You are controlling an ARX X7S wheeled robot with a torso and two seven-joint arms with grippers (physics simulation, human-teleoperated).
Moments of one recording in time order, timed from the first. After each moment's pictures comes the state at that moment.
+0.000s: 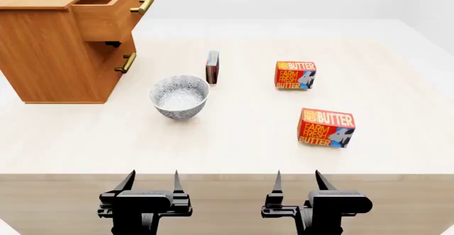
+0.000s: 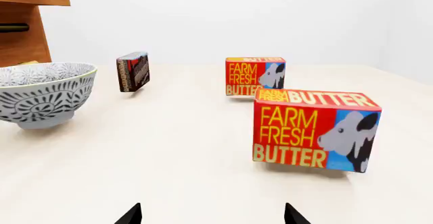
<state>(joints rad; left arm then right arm) 0.00 0.00 0.00 0.00 0.00 0.00 0.00 0.00 0.00 0.00 0.00 0.00 0.00 0.00</state>
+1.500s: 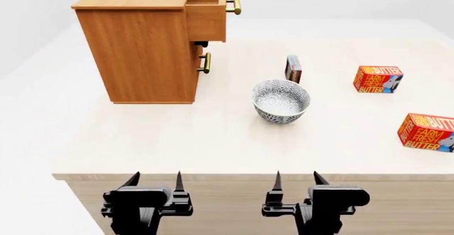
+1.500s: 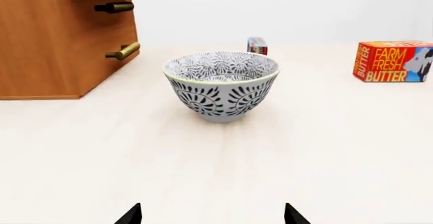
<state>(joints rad) -0.02 -0.12 0.12 0.06 -0.20 -0.13 -0.09 0.03 0.12 -0.12 -0.04 0.15 0.13 0.12</state>
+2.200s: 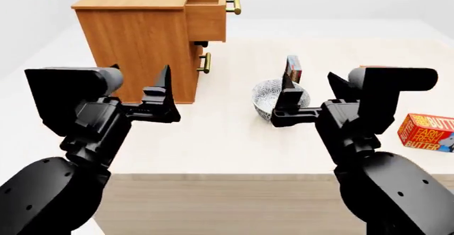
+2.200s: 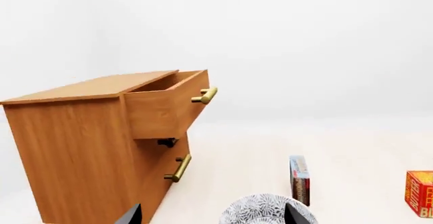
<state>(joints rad) -0.56 -0.26 -0.09 0.69 -0.76 -1.01 -0.26 0.60 0.18 0.08 -0.67 0.60 1.16 0.24</state>
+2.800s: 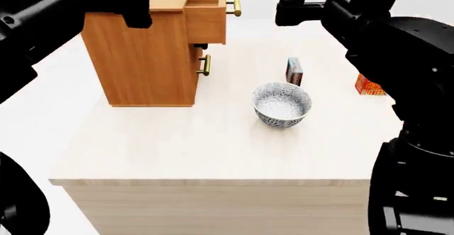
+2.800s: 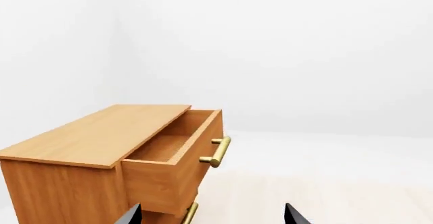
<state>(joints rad) -1.32 -0.38 -0.20 0.26 -1.50 -1.50 -0.71 1.26 0.23 -0.06 -0.01 0.56 1.14 0.08</state>
